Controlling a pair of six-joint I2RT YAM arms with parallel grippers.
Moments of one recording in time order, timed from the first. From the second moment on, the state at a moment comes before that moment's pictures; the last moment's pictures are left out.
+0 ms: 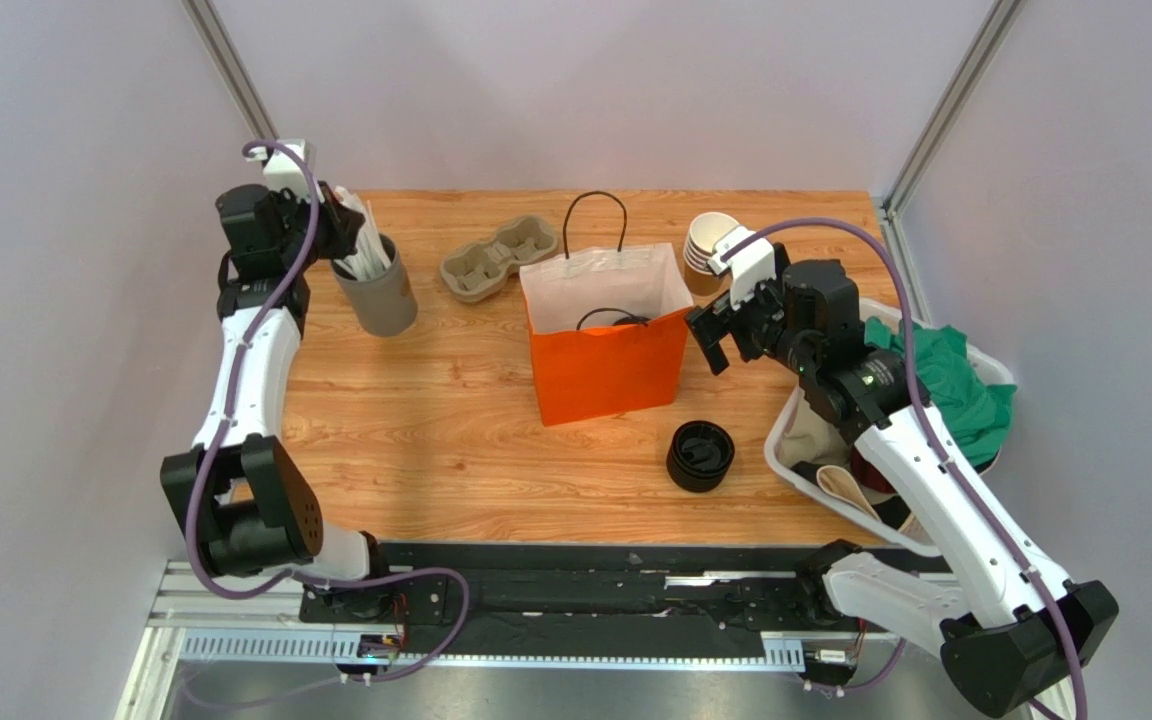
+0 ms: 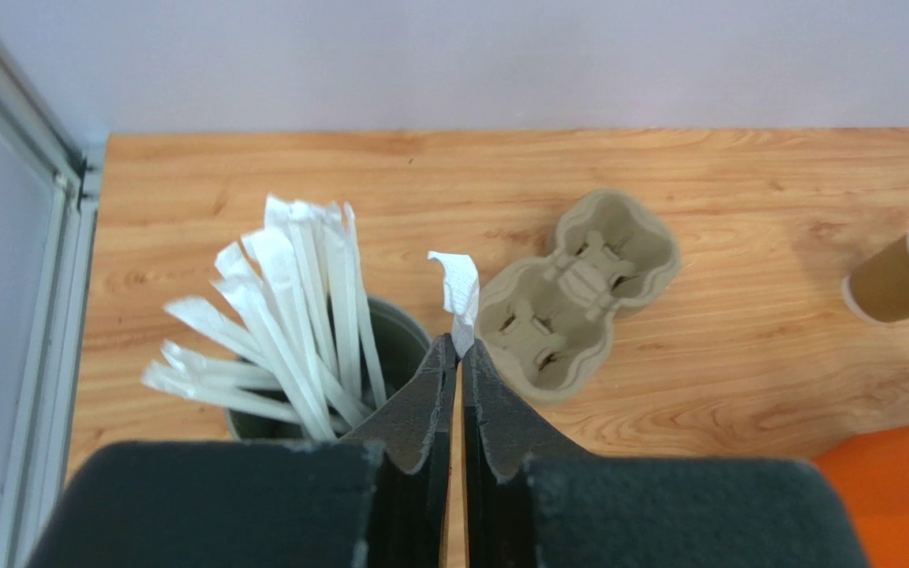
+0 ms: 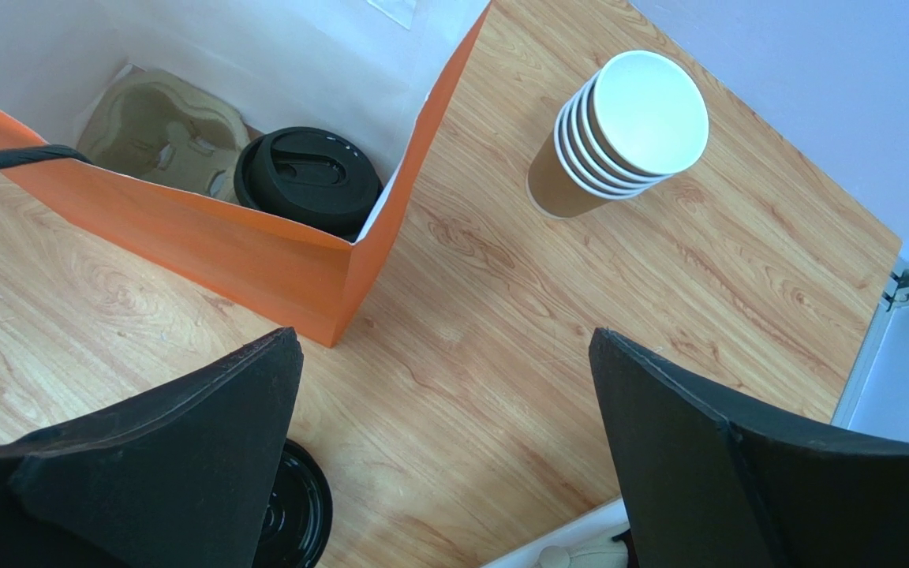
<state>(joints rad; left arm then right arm) 0.22 1.44 1.23 -0.04 0.44 -0.09 0.45 1.03 1.09 -0.49 -0.04 -0.31</state>
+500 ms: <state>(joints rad) 0.22 1.23 1.33 -0.14 0.49 0.05 0.45 1.06 1.37 -0.55 -0.20 -0.31</state>
